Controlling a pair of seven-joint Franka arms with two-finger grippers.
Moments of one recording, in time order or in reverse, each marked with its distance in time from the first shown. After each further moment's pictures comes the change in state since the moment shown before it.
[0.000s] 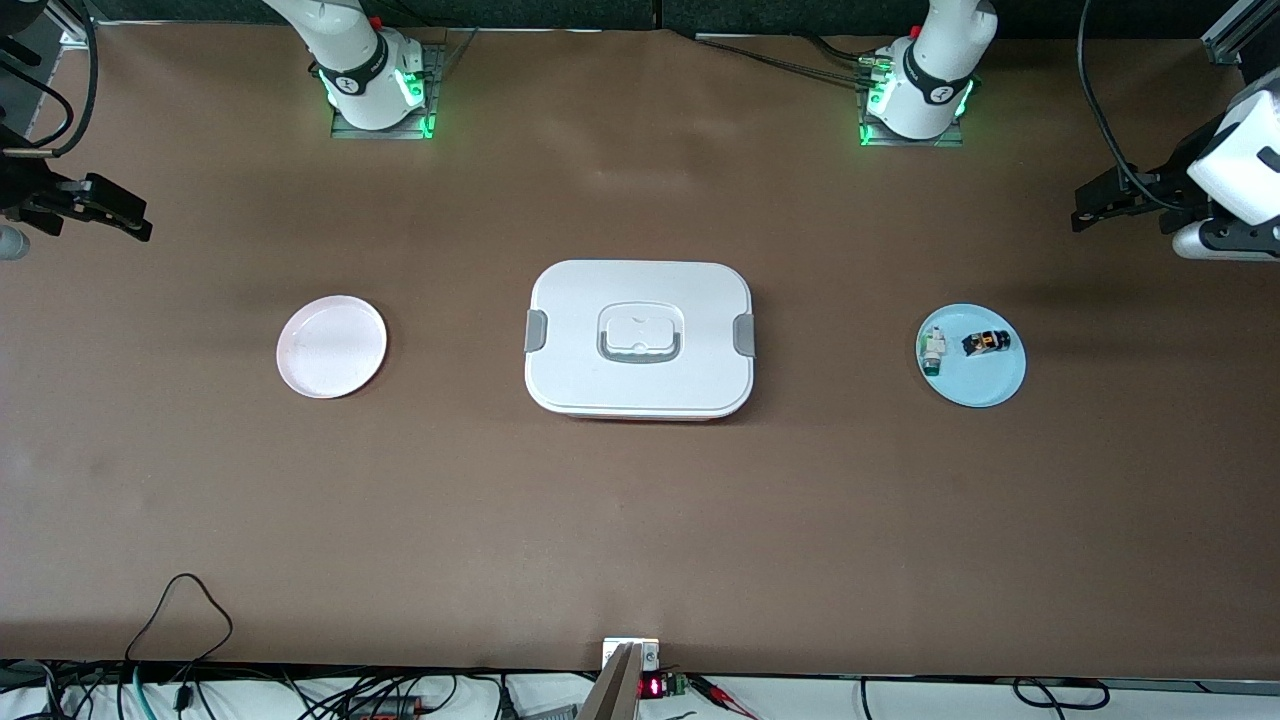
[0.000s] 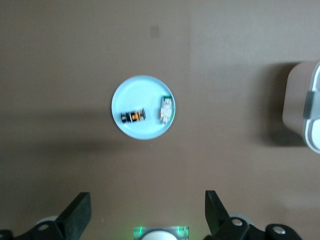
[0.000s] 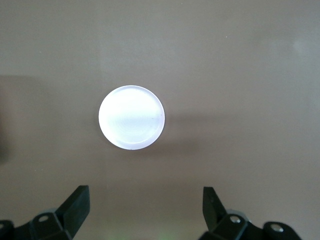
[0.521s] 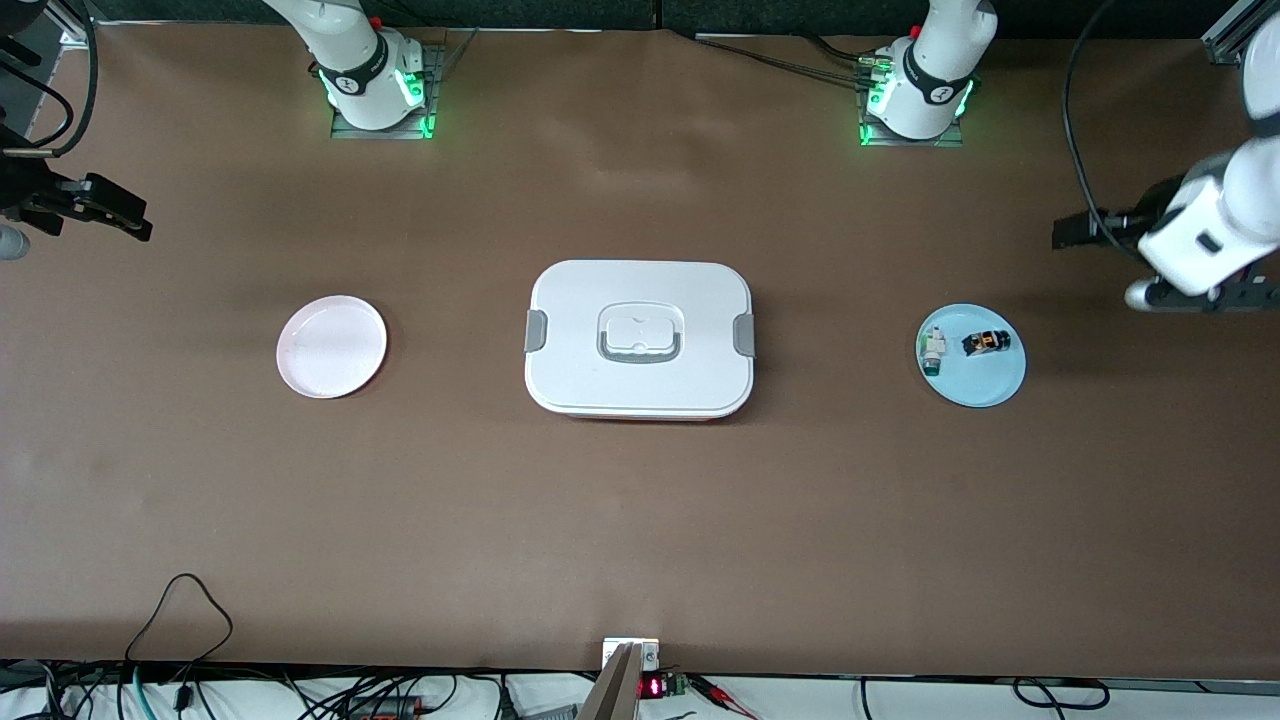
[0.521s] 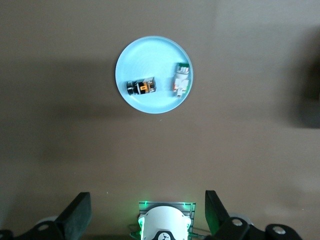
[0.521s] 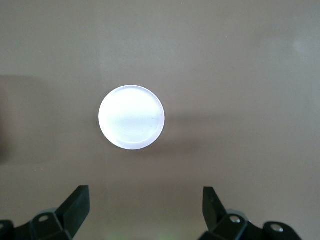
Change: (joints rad) left arm 0.037 0.140 0.008 -0.021 0.028 -0.034 -0.003; right arm 0.000 0.000 0.000 0.000 0.000 -0.001 0.000
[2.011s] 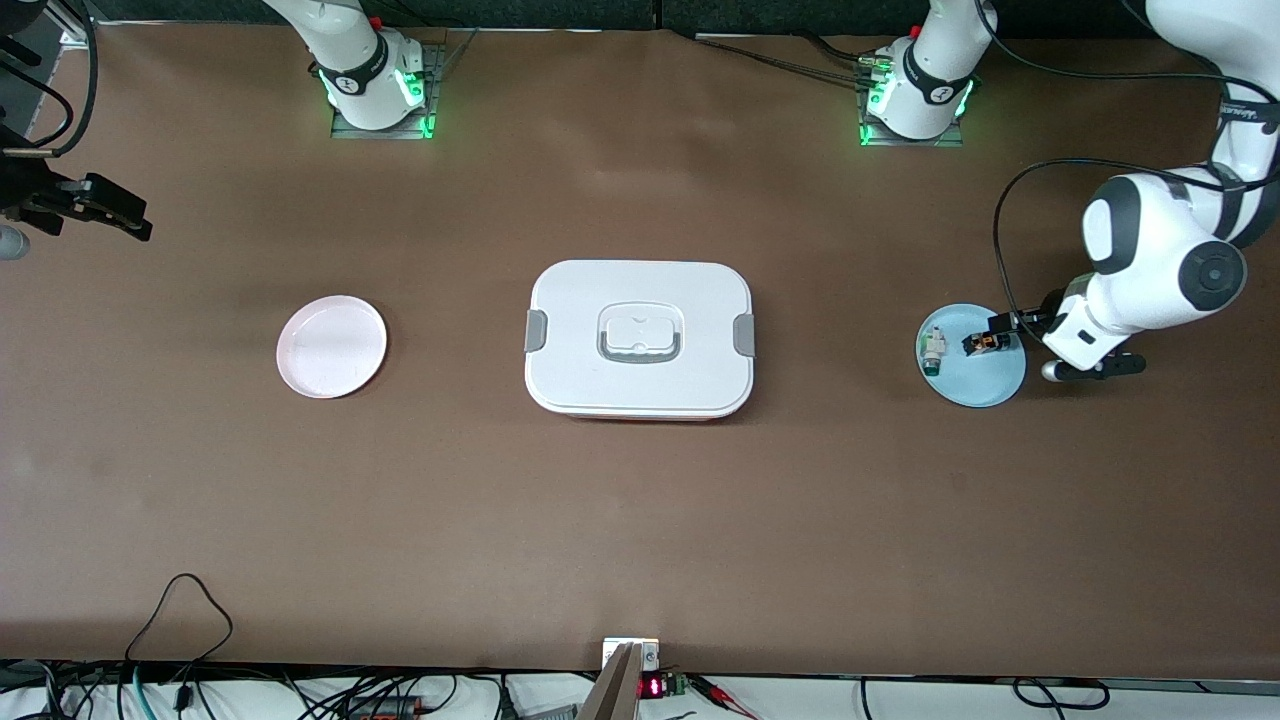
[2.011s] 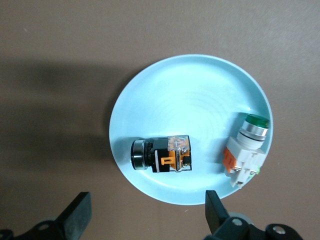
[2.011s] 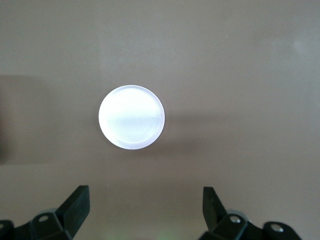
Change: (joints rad) left arm 0.106 0.132 0.003 -0.551 0.000 0.826 0.000; right arm 0.000 0.000 0.000 0.000 0.000 -0.001 0.000
